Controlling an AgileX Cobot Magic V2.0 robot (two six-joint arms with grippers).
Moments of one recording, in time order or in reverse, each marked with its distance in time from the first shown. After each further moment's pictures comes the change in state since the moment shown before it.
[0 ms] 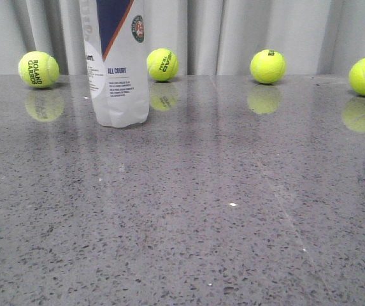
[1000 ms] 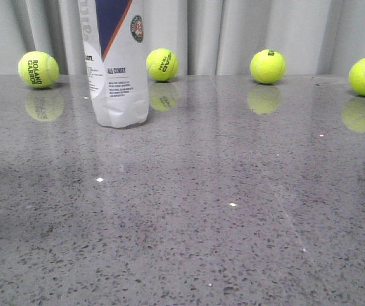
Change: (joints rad) left arm 0.000 -0.617 0.899 0.133 -0.277 -0.089; right arm 0.000 0.000 0.000 0.000 0.000 0.000
